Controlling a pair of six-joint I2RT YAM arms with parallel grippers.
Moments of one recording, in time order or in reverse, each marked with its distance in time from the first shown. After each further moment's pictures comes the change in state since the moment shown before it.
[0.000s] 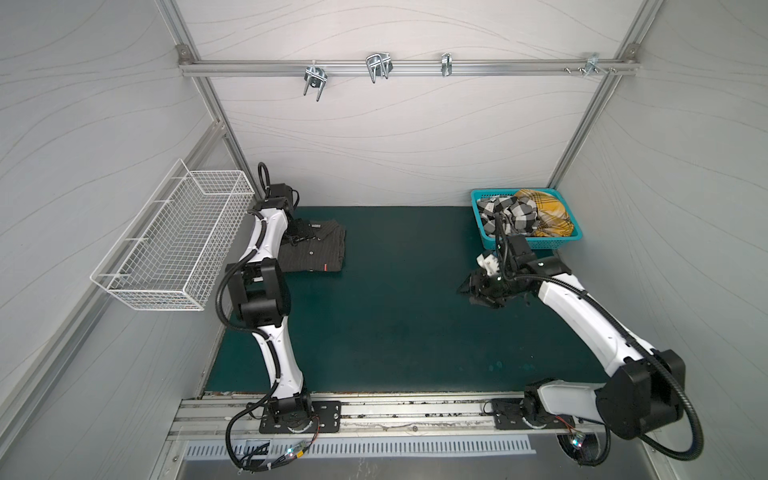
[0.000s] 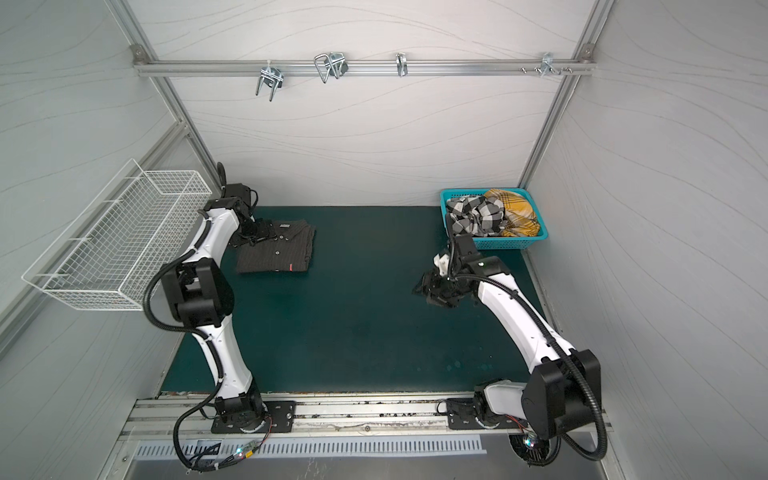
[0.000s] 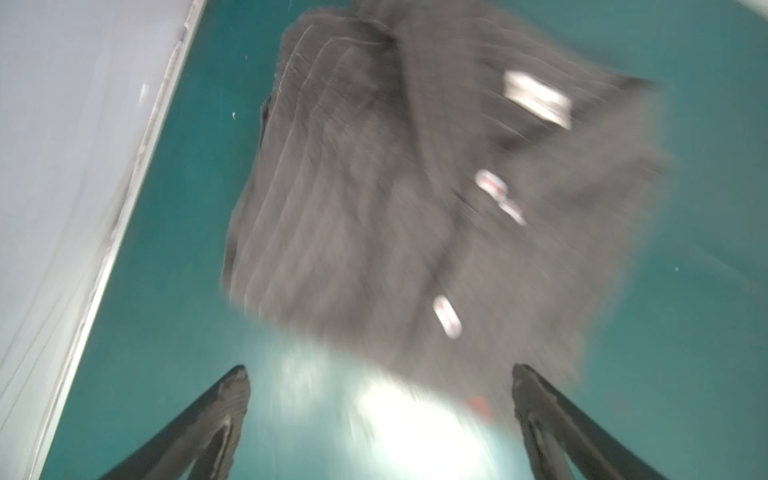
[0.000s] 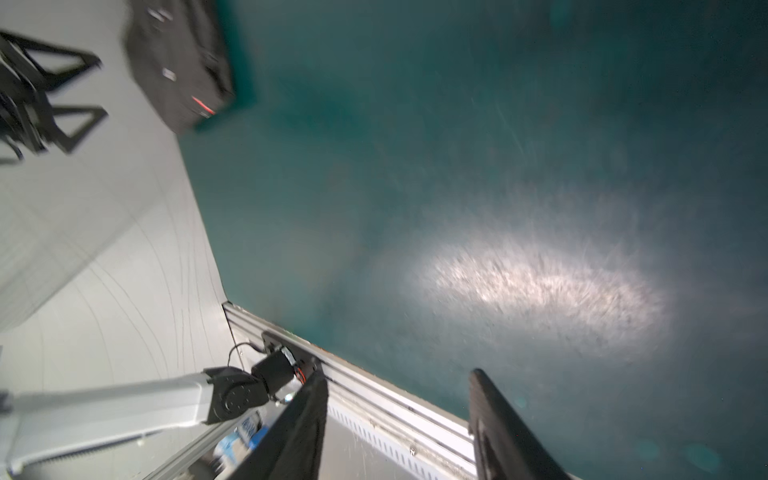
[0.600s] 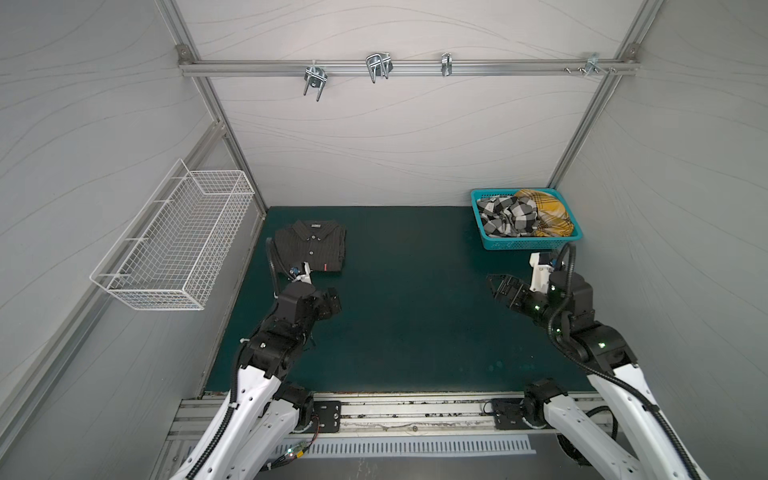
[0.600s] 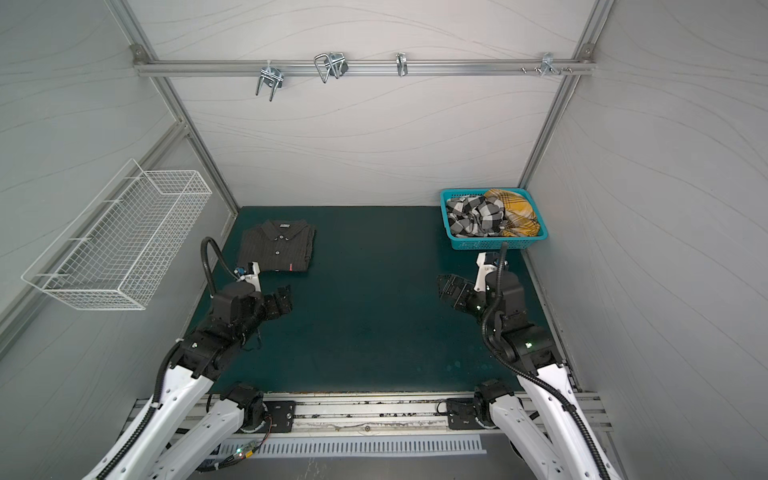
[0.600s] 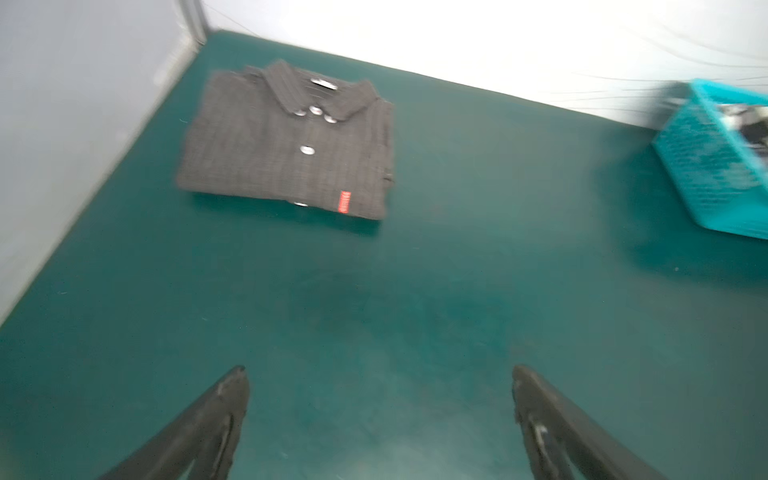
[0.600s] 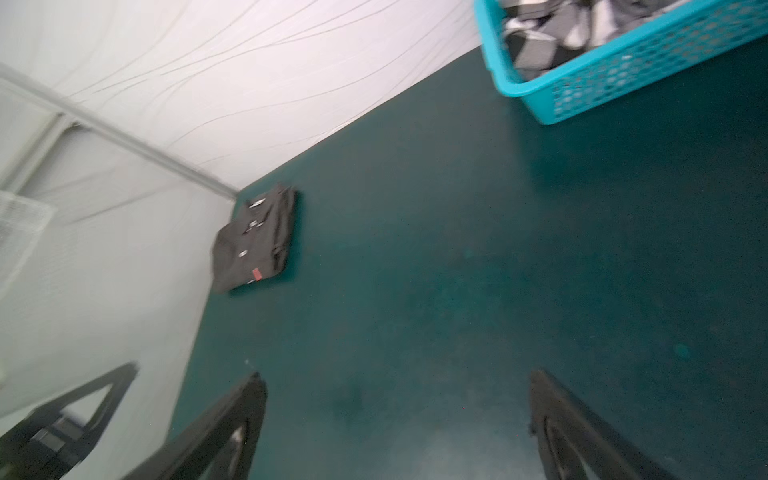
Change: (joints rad) left arm -0.435 -1.320 -1.282 0.514 -0.240 -0.034; right arm -0.003 -0.621 -0.432 0.320 0.507 0.060
